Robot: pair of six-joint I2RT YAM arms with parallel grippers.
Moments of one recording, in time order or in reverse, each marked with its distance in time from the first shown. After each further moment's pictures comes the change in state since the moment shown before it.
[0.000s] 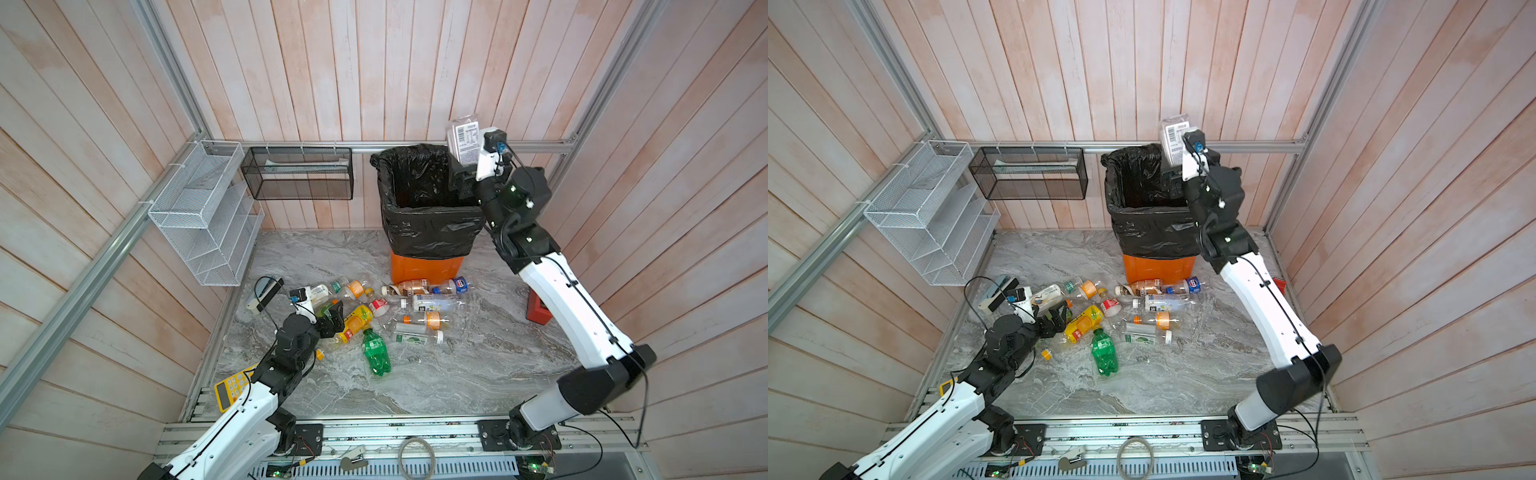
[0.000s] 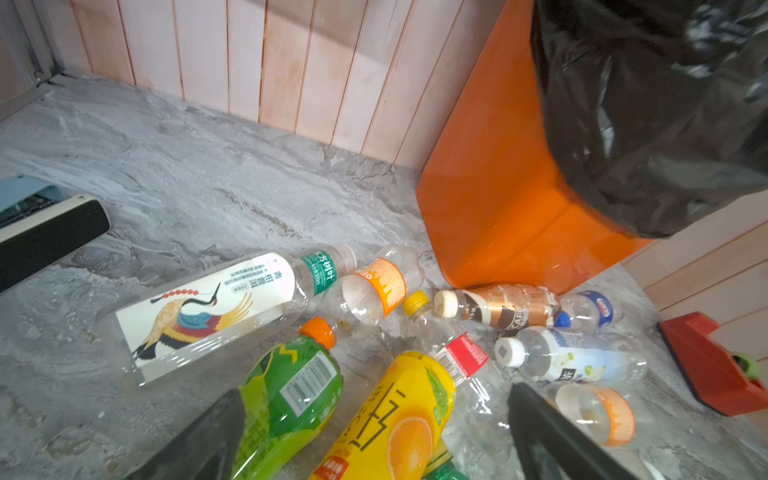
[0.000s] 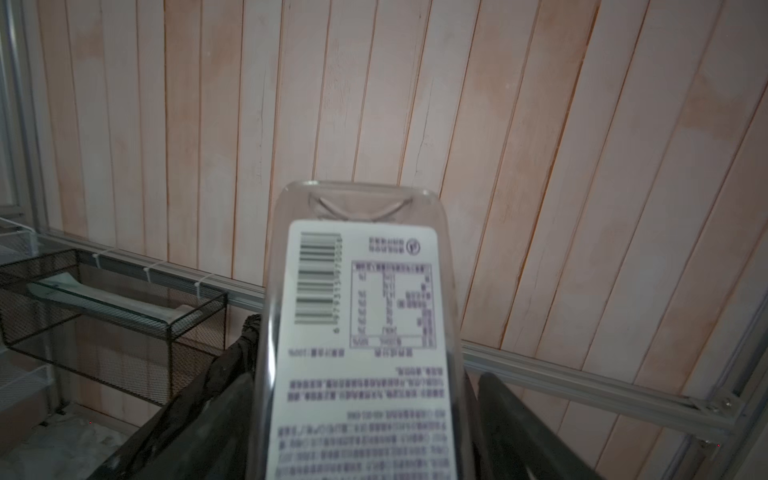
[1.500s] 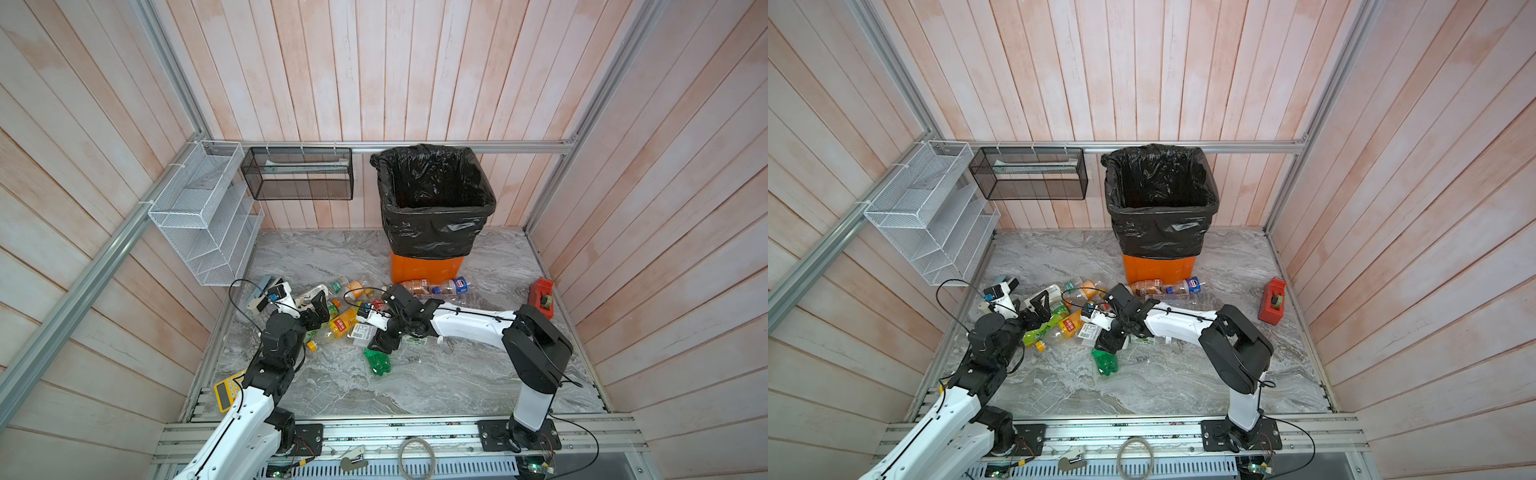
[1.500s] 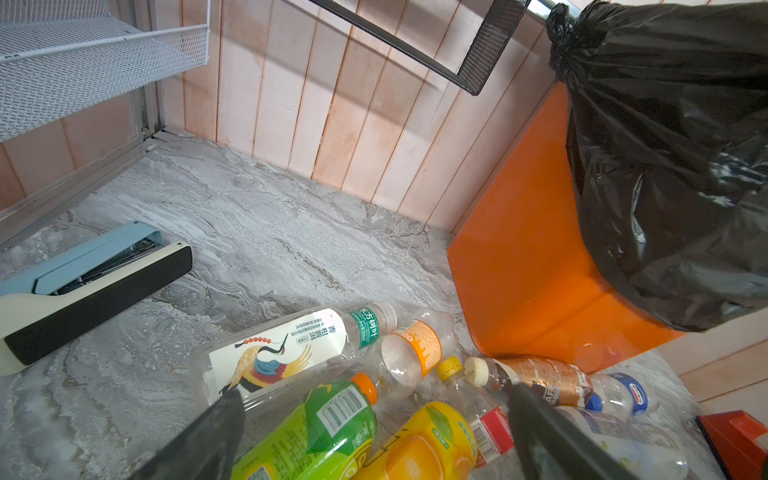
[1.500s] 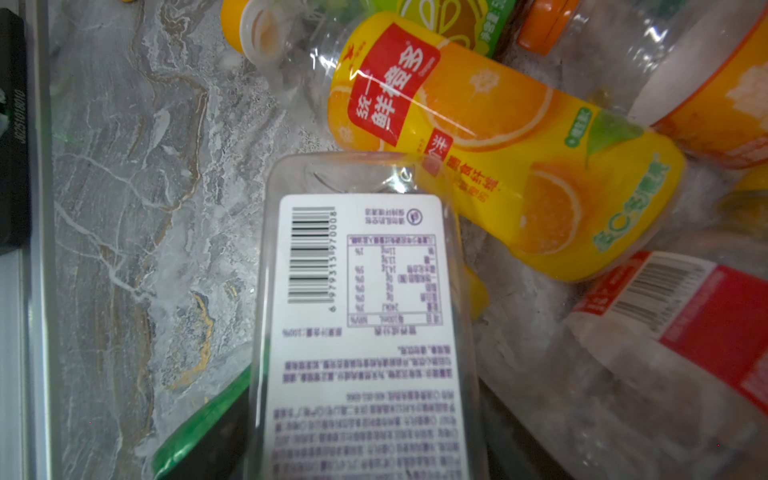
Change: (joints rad) left arm 0.156 -0.076 0.000 0.041 0.006 -0.008; right arm 0.459 0.208 -0.711 -0.246 -0.491 -0.101
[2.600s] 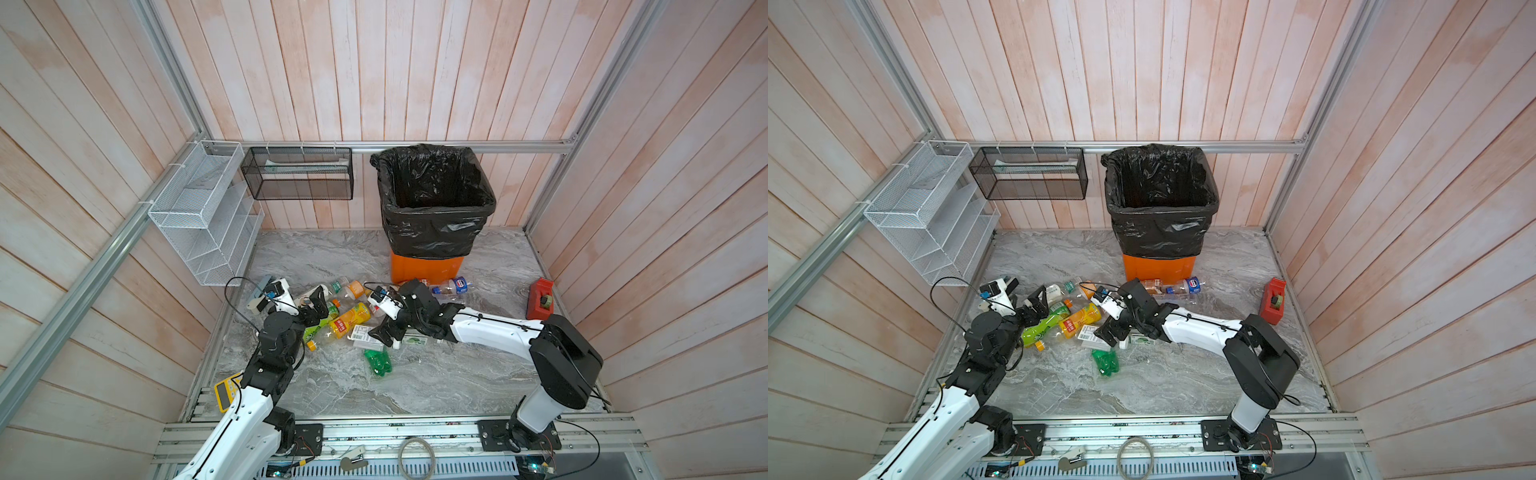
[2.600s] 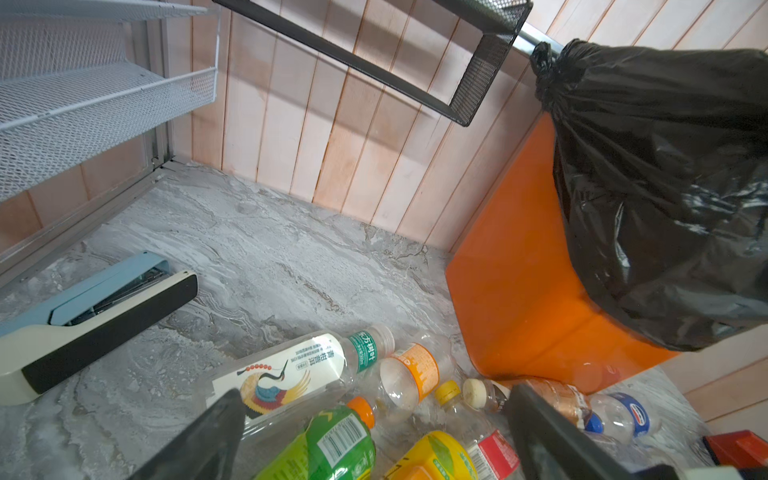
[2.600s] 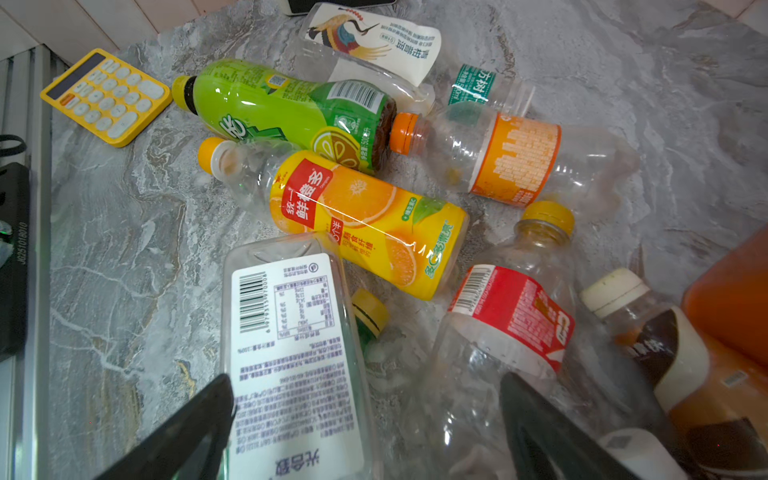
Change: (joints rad) left arm -0.007 -0.006 0.026 0.008 -0.027 0.020; right arm -0.043 -0.142 -0.130 0.225 0.058 0.135
